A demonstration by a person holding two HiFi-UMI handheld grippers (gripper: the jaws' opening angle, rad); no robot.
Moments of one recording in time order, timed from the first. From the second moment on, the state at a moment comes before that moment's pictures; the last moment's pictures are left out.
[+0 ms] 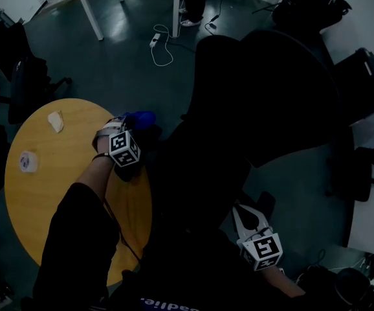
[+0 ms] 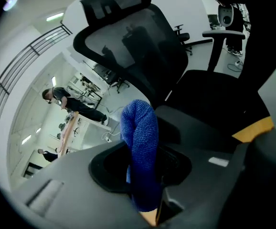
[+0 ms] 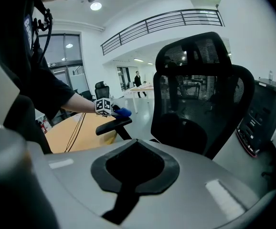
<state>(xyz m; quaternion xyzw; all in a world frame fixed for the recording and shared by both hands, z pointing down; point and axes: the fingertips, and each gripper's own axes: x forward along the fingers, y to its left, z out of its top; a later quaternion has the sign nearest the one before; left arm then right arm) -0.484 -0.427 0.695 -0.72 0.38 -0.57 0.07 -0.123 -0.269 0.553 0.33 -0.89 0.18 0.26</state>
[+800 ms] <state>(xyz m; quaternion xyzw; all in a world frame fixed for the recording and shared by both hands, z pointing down) -0.497 -0.344 0.698 -0.72 0.39 -0.57 0.02 -0.147 -0.273 0.547 0.27 -0.91 0.17 0.25</state>
